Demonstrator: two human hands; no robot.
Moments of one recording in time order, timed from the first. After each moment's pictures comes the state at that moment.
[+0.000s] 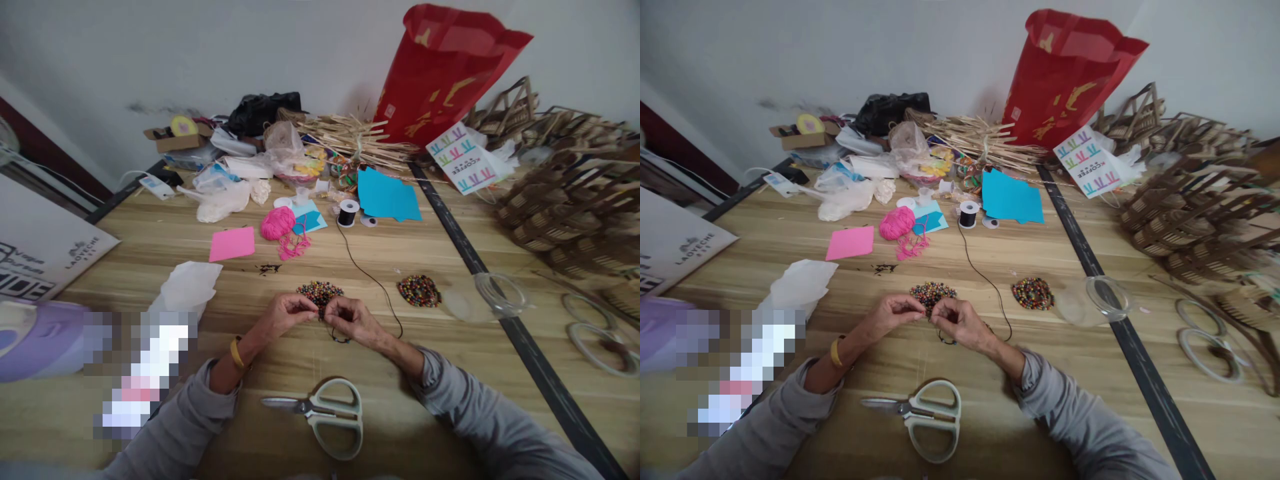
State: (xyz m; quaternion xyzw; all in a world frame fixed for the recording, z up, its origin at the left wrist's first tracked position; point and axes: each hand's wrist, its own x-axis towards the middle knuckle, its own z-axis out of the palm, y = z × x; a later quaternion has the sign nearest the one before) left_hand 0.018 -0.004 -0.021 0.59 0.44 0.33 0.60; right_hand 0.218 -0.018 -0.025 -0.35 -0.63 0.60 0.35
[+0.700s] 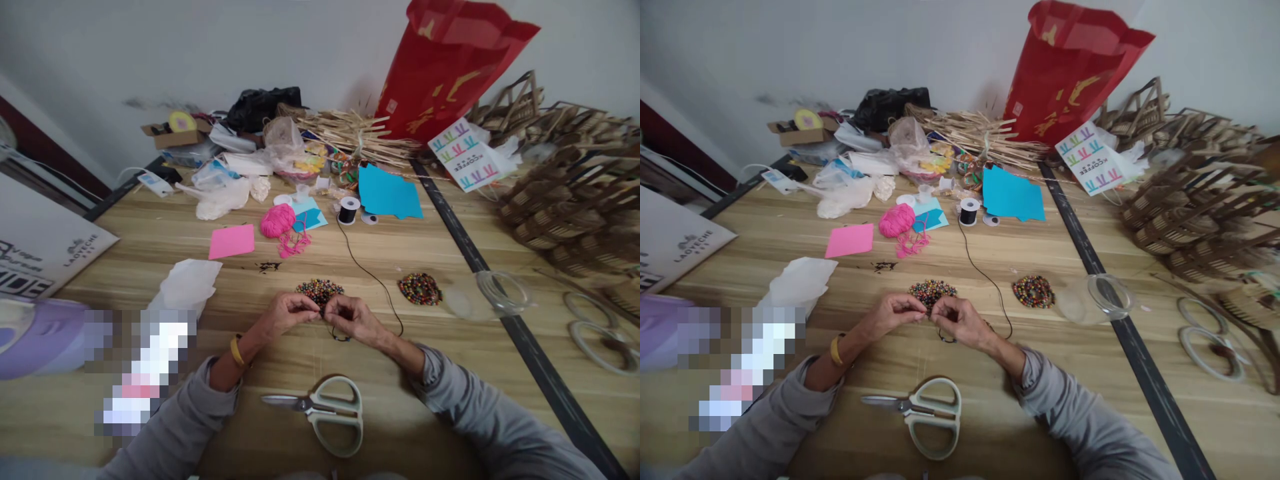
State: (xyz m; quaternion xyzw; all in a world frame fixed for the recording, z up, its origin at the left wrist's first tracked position) left_hand 0.020 -0.007 -0.019 0.53 0.45 0.31 0.65; right_hand 0.219 -0.019 -0.023 -0.36 -0.64 0.59 0.34
